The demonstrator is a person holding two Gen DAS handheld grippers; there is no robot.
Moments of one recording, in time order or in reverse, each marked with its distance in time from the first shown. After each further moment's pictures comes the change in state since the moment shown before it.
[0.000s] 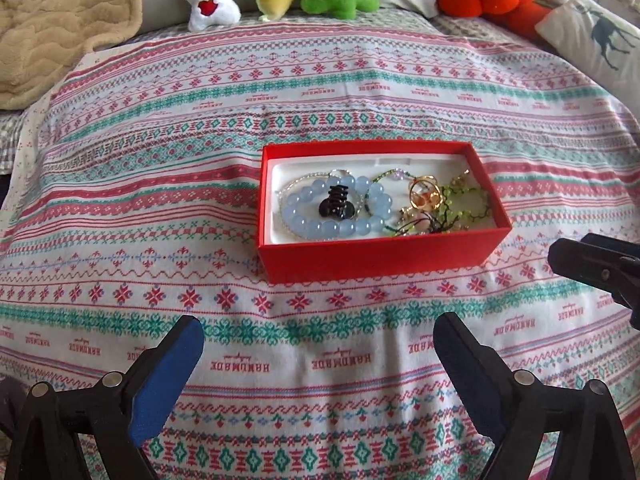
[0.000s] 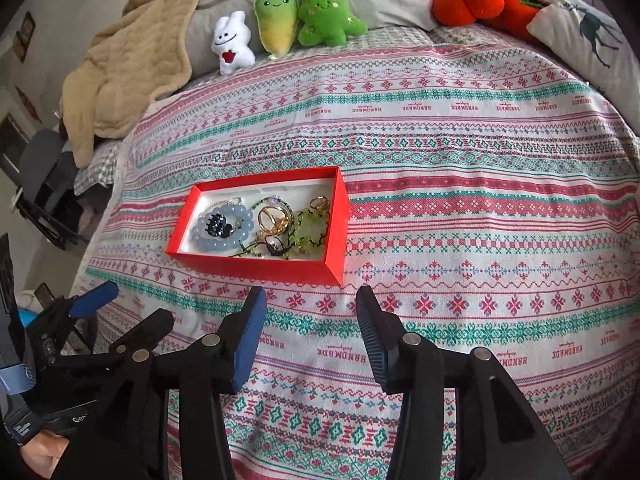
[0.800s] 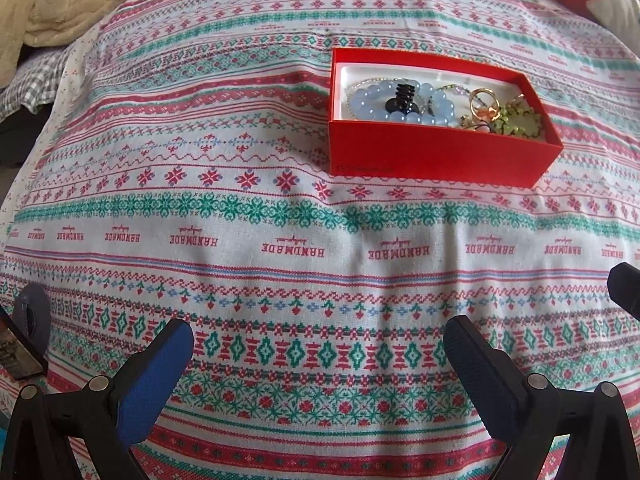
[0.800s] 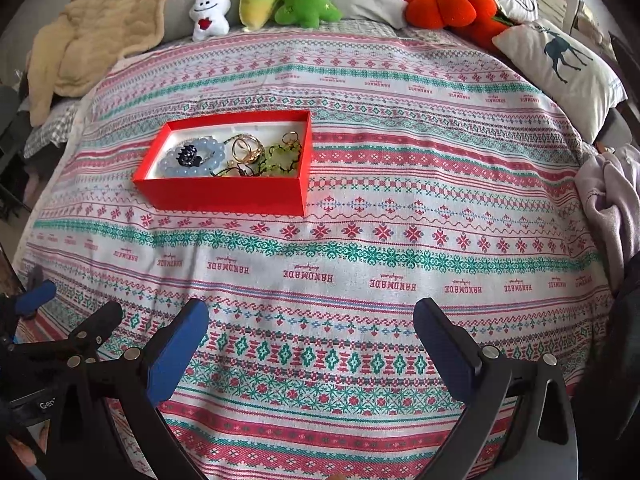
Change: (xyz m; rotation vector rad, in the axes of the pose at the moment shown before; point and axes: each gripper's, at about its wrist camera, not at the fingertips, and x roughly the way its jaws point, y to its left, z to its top) left arm 0.000 0.021 -0.046 -0.093 0.131 0.105; right arm -0.003 0.030 -0.047 -0.070 0.051 -0.260
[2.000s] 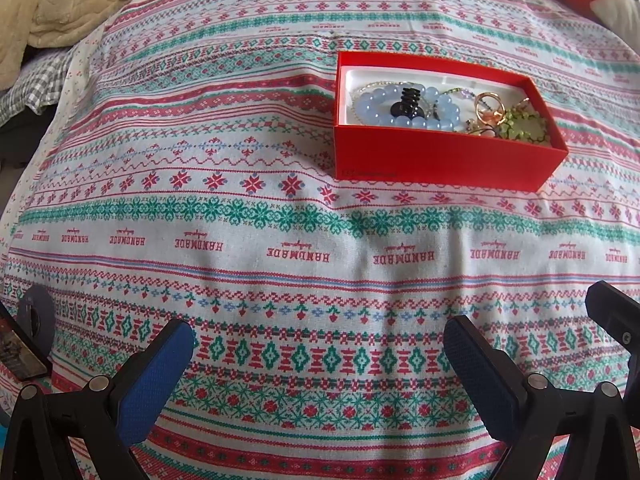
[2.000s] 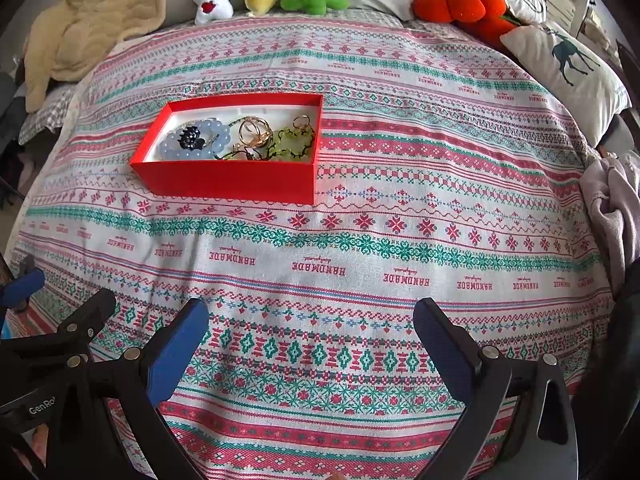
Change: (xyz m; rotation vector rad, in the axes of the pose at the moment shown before) left arm 0.000 0.002 0.002 0.002 -0.002 0.009; right arm 0.010 0.012 0.001 -0.008 0.039 -0.015
